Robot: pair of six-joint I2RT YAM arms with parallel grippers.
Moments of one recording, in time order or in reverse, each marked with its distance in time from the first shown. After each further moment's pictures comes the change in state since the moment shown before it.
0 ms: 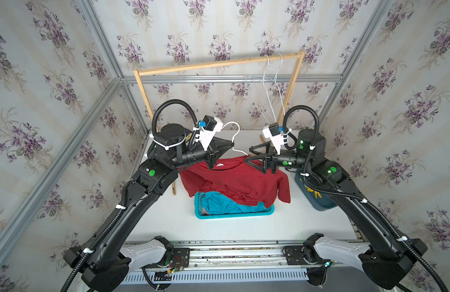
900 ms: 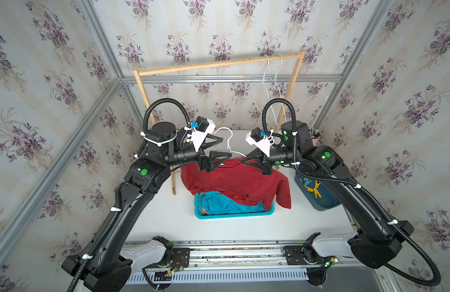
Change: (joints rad) left arm 0.119 -0.006 0.024 -0.106 0.205 0.028; right arm 0.048 0.167 0.290 -0.403 0.045 -0.447
